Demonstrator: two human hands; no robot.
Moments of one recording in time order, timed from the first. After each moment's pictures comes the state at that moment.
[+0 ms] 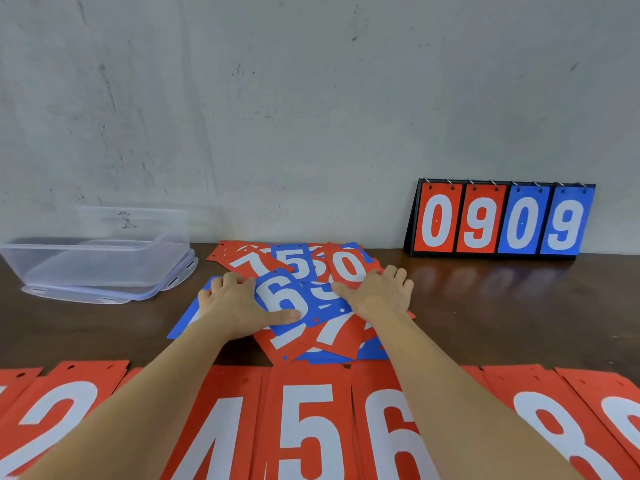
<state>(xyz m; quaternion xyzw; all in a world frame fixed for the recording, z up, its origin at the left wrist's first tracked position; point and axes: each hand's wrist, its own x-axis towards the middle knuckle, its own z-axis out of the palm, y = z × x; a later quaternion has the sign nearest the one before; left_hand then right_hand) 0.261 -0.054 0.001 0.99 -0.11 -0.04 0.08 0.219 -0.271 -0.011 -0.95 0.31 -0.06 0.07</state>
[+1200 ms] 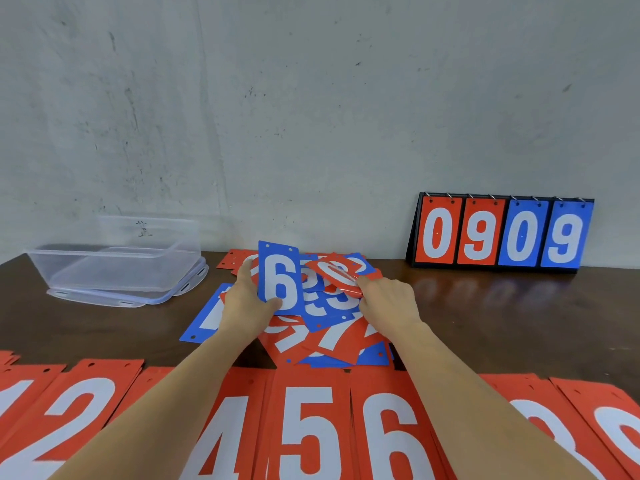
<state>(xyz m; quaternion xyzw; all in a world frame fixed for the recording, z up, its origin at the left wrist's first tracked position) 0.253 -0.064 -0.001 0.89 -0.06 0.04 0.45 0.191 -0.281 0.007 -0.99 0.07 -0.13 -0.06</state>
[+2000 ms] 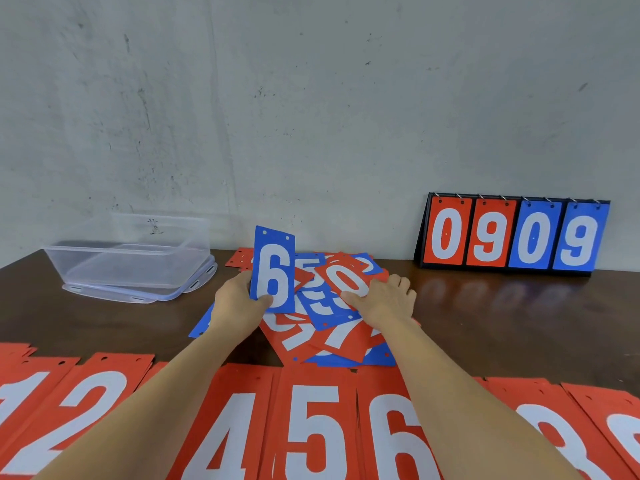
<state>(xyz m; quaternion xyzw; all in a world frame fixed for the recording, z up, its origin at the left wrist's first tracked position) 0.245 -0.042 0.006 0.89 -0.05 0.05 0.45 0.217 -0.269 -0.006 -0.96 0.27 -0.05 0.07</state>
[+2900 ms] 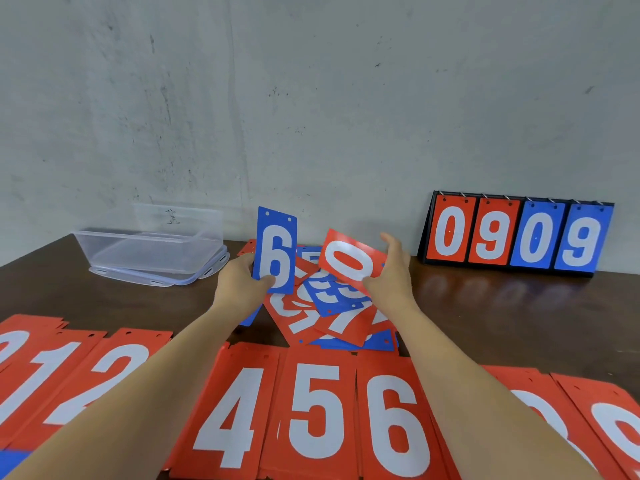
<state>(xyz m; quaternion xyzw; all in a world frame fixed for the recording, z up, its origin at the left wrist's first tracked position) 0.227 -0.031 0.026 0.87 -0.07 0.07 0.49 0.191 -0.264 0.017 -0.85 0.14 -0.25 0.45</state>
